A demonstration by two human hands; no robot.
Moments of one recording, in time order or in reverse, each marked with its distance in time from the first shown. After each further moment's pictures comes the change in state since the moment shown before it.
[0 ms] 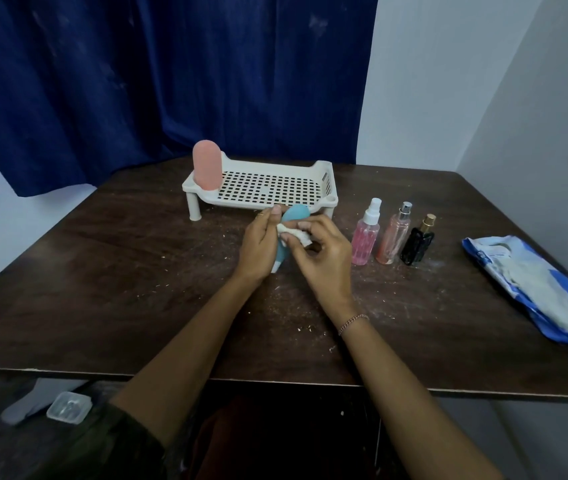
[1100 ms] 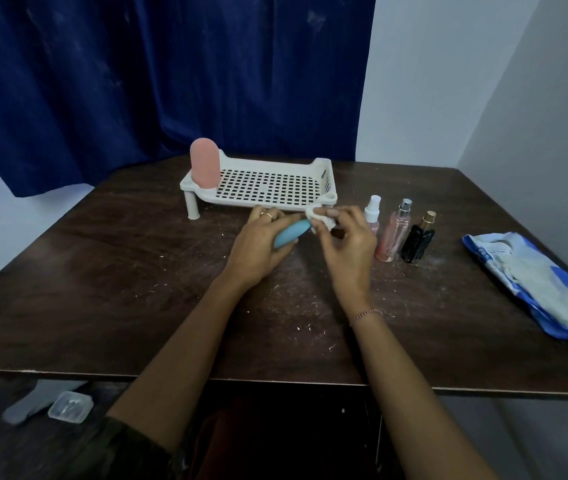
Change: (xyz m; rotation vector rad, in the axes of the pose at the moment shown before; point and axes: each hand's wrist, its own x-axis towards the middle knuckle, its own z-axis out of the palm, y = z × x) left_hand 0.000 0.006 -0.013 0.787 -0.174 0.347; right_hand 0.012 0.013 -0.021 -0.203 0.132 0.074
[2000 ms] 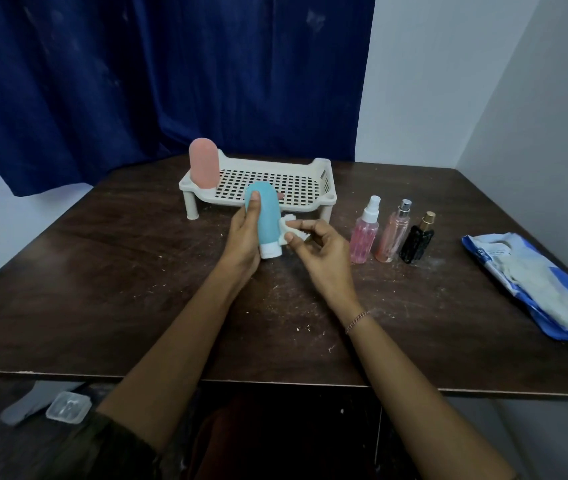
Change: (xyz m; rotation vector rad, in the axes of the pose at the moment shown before) left_hand 0.013 0.008 -0.006 -1.255 0.269 -0.705; right_hand -0.013 -0.006 0.017 0.402 -0.274 0.320
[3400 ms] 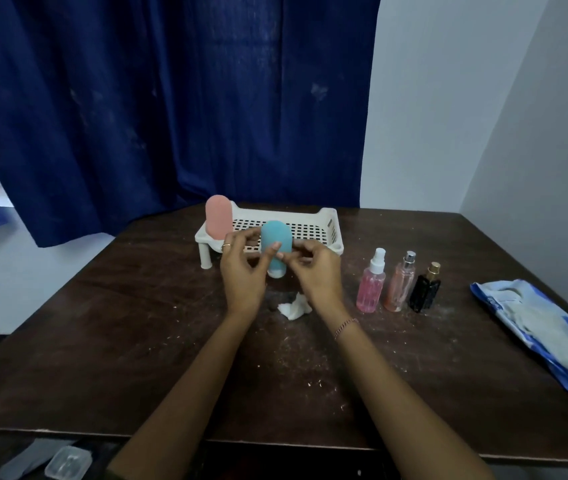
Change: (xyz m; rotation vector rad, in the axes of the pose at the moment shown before) left_hand 0.002 0.019 -0.007 0.556 0.242 0.542; right_hand 0.053 -0.027 0.025 -0.219 0.000 0.074
